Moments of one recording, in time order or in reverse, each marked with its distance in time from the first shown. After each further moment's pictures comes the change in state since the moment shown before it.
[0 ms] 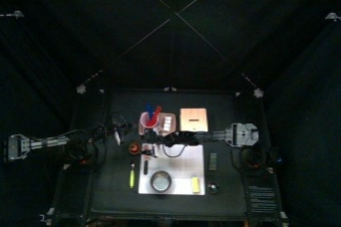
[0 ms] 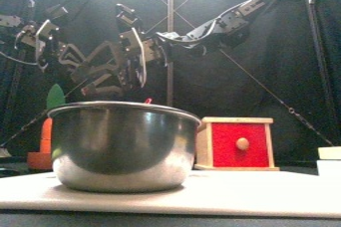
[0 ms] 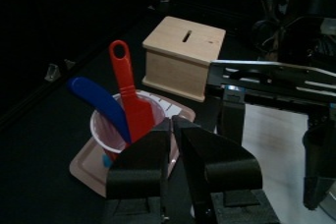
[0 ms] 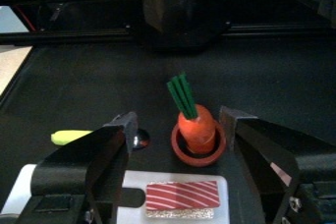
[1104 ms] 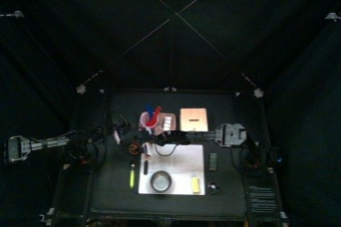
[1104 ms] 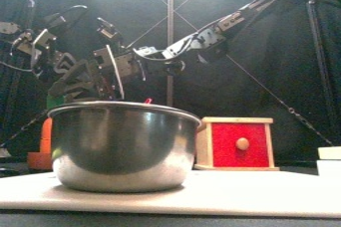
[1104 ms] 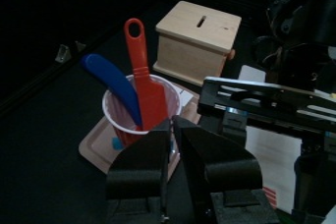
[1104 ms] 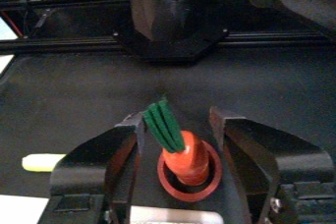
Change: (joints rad) left arm 0.038 0.000 0.035 -0.015 0.003 -0.003; right arm -0.006 0.147 -0.164 -0.002 -0.011 0.000
